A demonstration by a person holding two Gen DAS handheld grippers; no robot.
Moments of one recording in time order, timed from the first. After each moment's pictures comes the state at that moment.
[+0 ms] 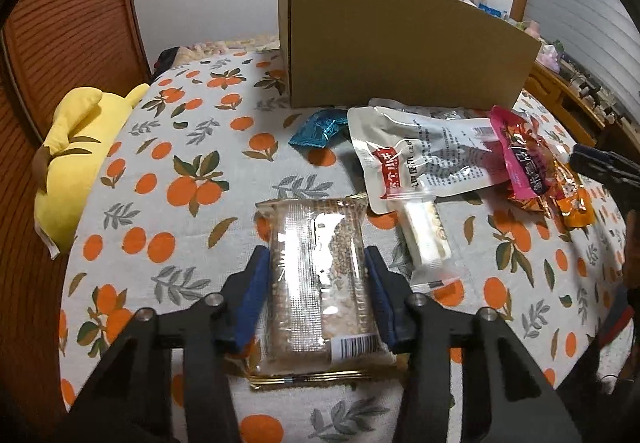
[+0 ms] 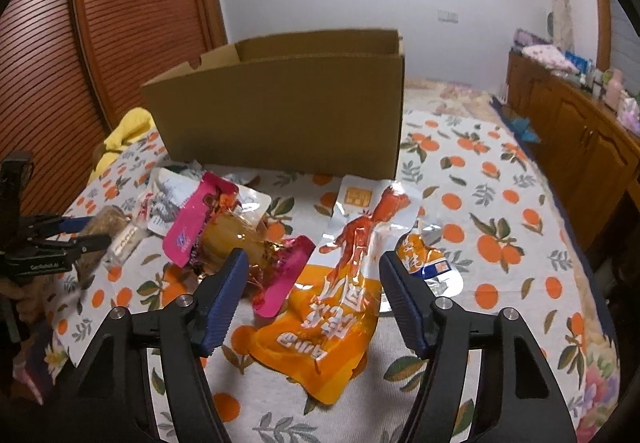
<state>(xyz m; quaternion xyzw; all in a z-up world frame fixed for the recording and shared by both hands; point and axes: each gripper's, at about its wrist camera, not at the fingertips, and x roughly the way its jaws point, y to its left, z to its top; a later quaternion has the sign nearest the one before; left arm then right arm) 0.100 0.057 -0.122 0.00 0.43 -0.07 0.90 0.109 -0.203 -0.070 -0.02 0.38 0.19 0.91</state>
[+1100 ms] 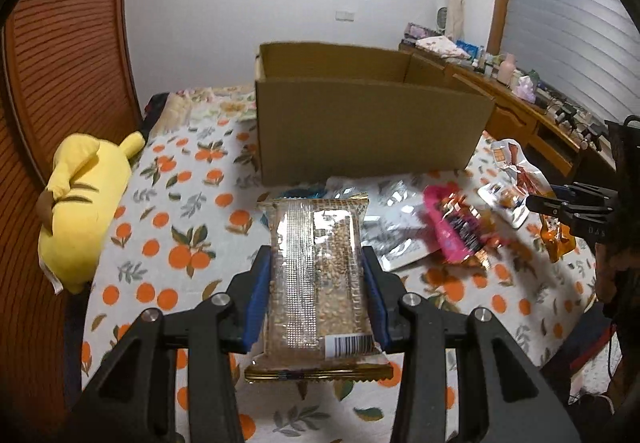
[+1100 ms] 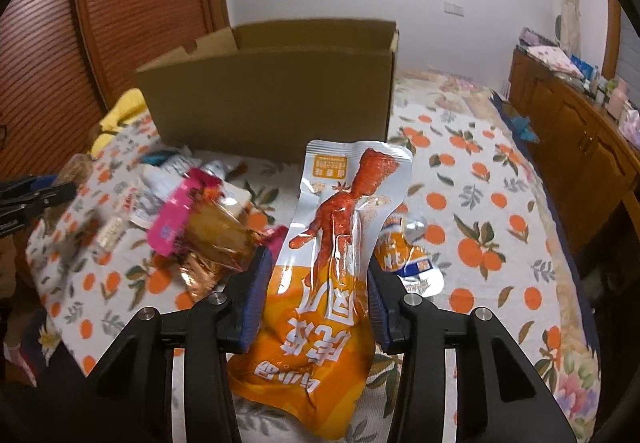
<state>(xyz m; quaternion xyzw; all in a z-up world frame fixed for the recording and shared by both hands) 0.083 0.039 -0.056 -0.01 0.35 -0.10 0.93 0.106 -0.212 -0.051 -0.04 0.38 0.20 0.90</state>
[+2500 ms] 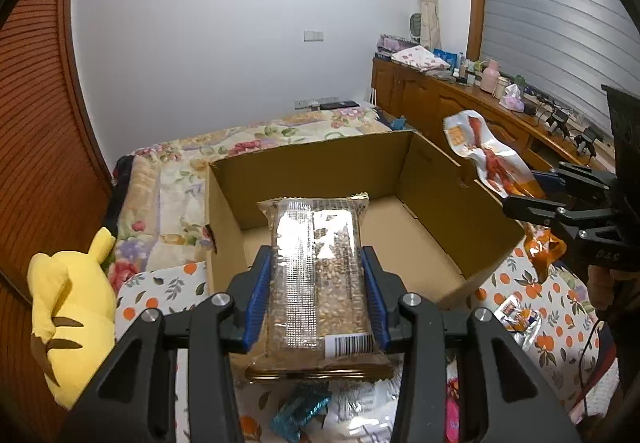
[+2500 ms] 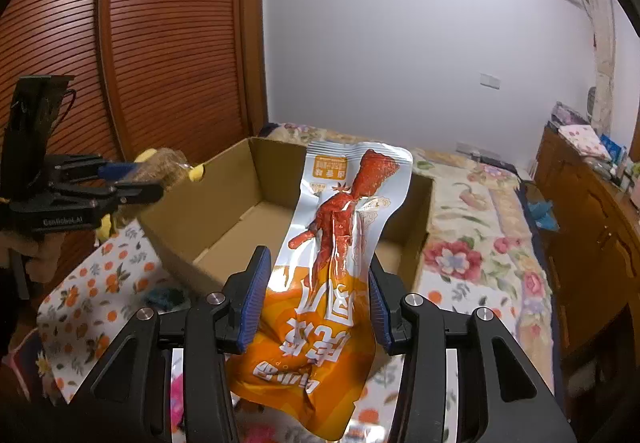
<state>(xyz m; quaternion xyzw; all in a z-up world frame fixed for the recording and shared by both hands) 0.262 0.006 0.028 0.04 0.33 -0.15 0.93 0.234 -0.171 0.047 -0.07 0.30 0.26 0.92</state>
